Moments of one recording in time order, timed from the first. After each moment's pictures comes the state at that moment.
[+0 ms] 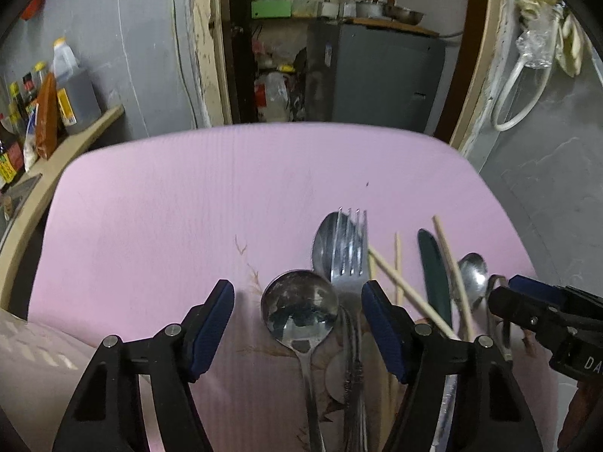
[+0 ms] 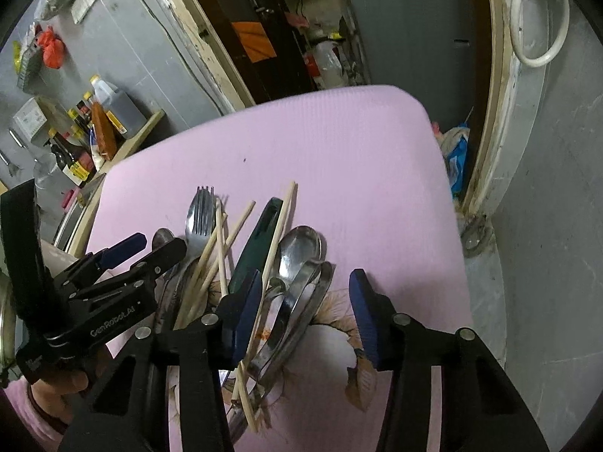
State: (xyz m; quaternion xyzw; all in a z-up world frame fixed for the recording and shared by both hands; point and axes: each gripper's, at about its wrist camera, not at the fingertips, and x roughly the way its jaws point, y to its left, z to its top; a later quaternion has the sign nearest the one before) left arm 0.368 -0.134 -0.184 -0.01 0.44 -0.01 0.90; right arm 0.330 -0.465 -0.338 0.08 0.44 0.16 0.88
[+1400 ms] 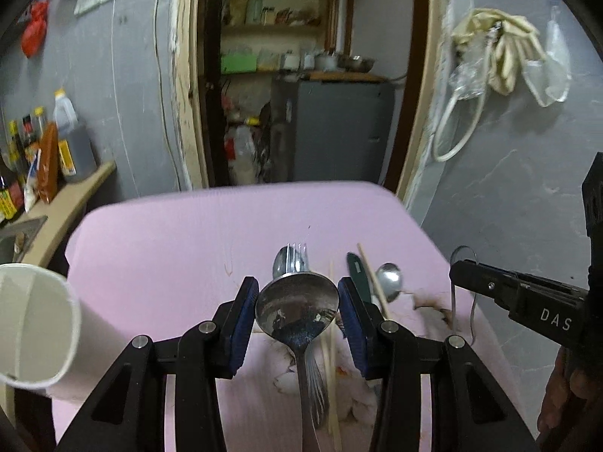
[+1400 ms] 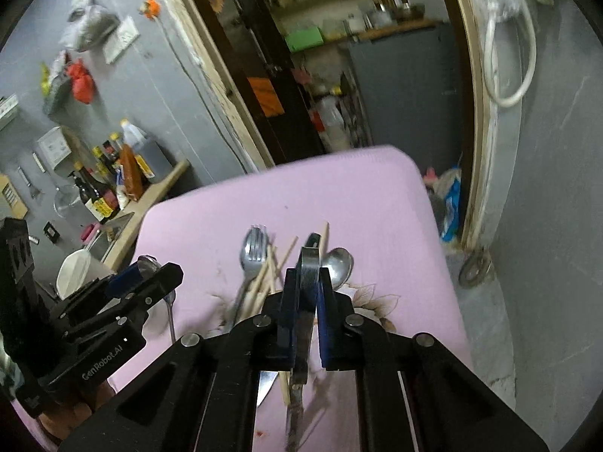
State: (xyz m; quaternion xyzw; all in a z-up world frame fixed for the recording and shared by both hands) left arm 0.285 -0.139 -0.112 0.00 0.33 -0.08 0.94; right arm 0.249 -0.477 -0.275 0.11 0.33 0.16 0.93
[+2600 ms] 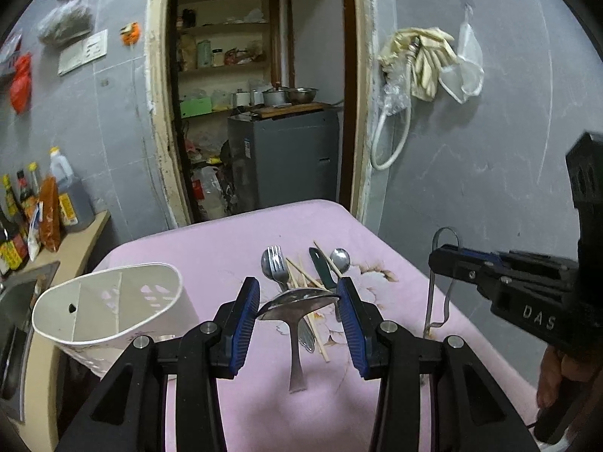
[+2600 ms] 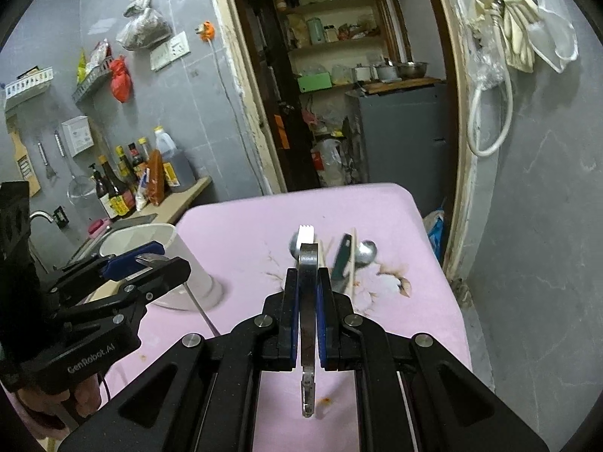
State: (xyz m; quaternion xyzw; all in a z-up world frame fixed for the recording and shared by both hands) left arm 0.173 -0.104 -0.056 0.04 0.28 -0.17 0.94; right arm 0.117 -0.440 -0.217 0.06 0.25 0.13 0.96
